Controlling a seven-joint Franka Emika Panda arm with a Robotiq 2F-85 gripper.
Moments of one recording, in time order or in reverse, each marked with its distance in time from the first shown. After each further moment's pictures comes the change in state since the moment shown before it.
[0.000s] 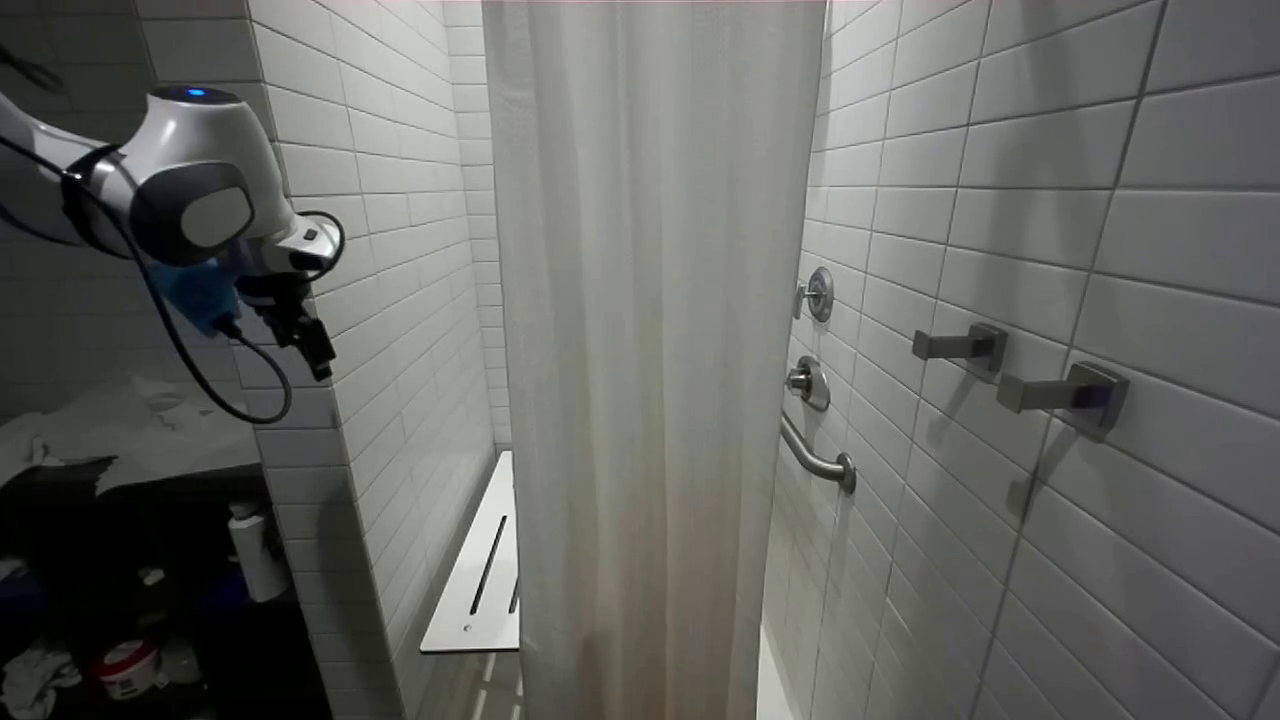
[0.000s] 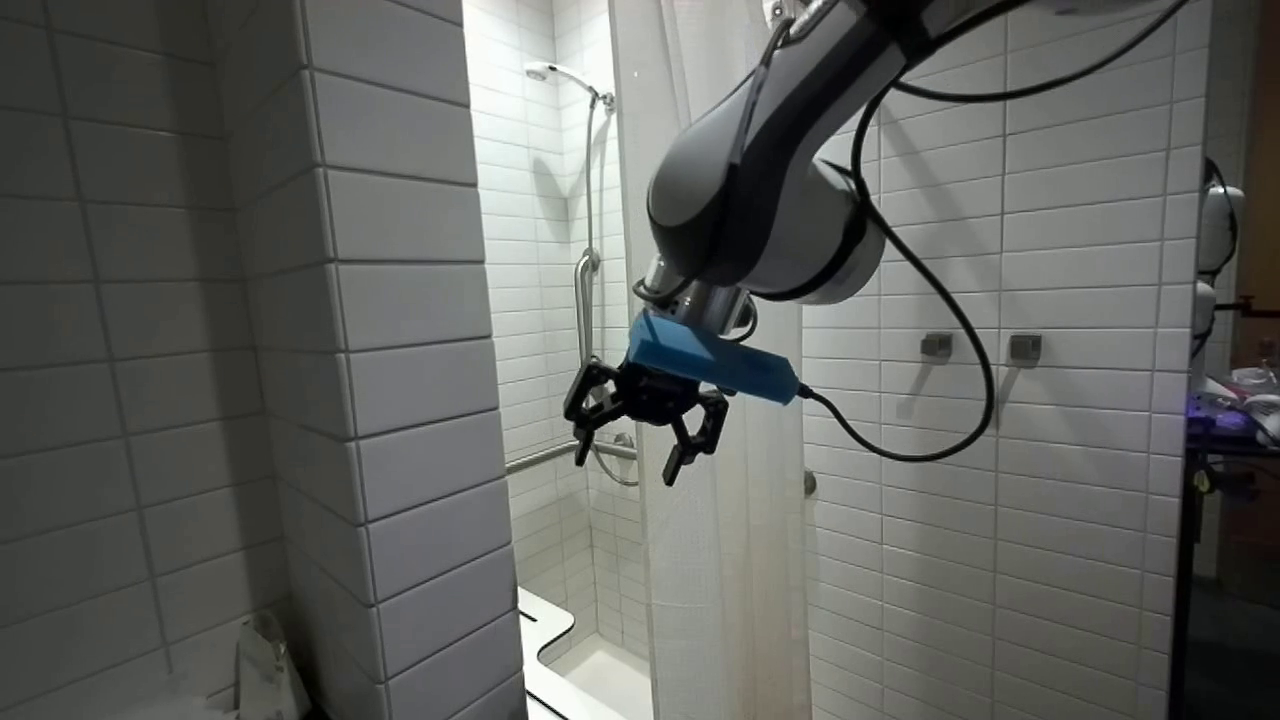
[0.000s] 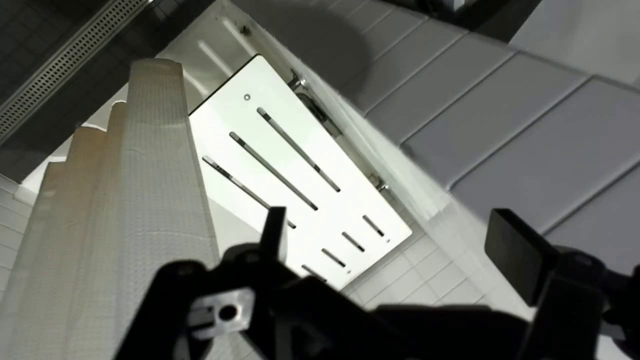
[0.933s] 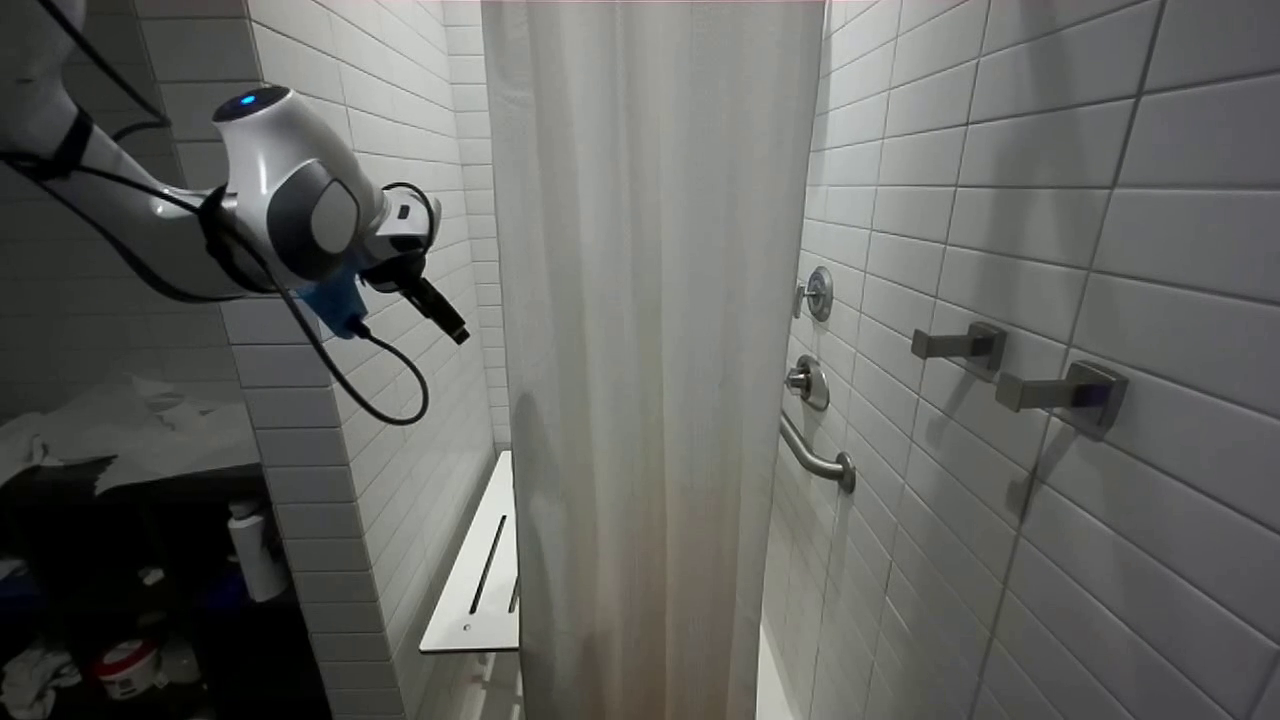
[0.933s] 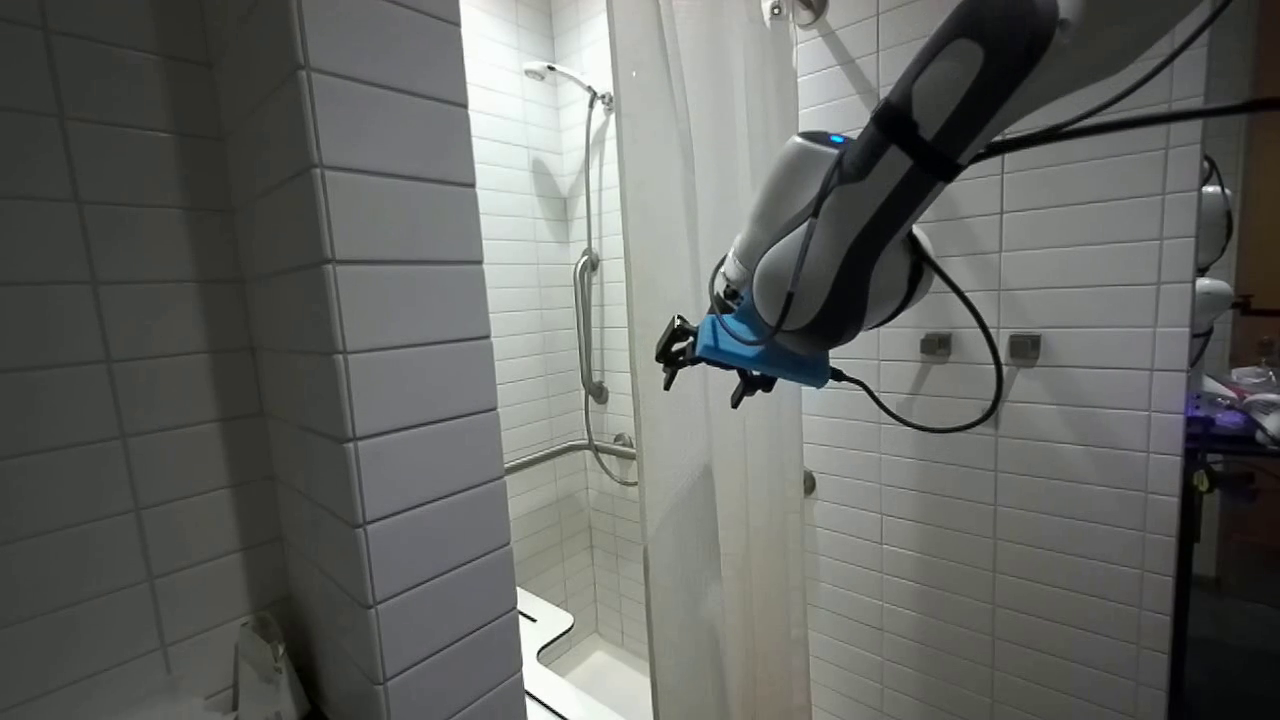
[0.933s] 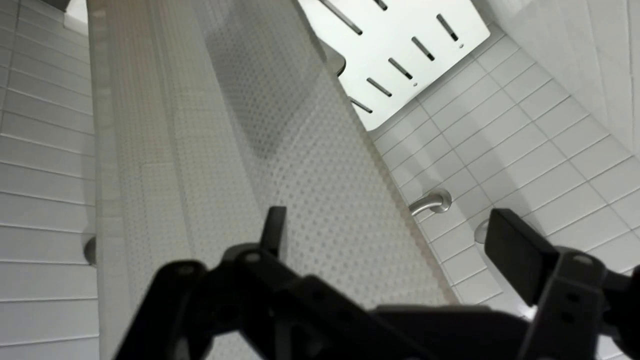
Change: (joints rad) arm -0.427 0.048 0.106 -0.014 -0.493 0.372 0.309
